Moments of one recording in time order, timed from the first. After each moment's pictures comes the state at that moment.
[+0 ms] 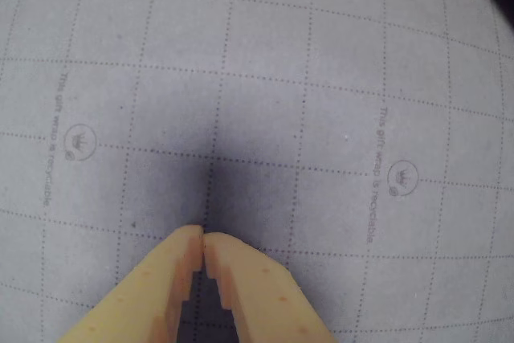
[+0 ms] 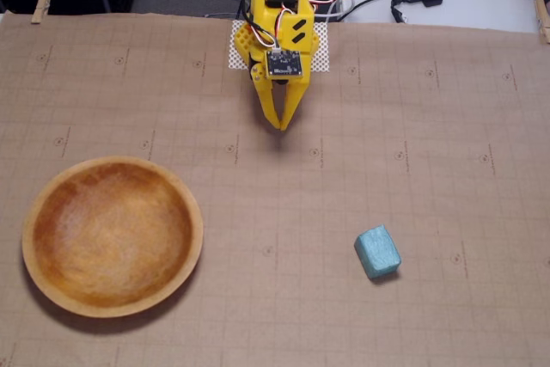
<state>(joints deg) -1.8 196.6 180.4 77.7 86.4</state>
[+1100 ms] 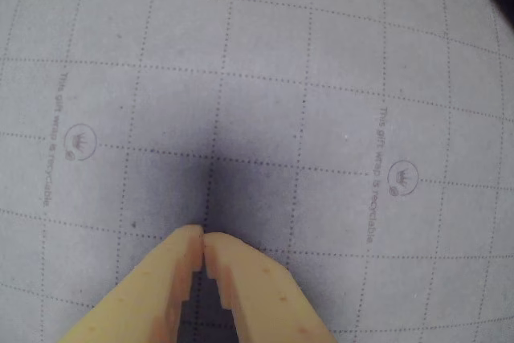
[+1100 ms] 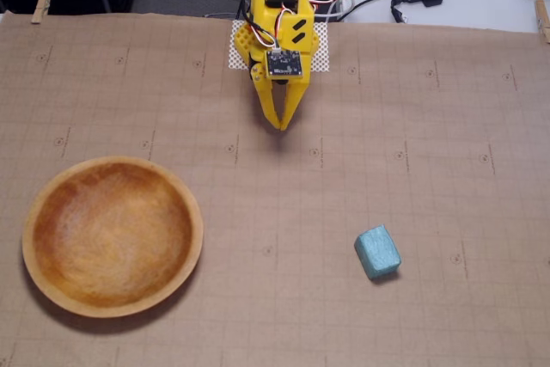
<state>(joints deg) -1.8 196.6 180.4 77.7 86.4</state>
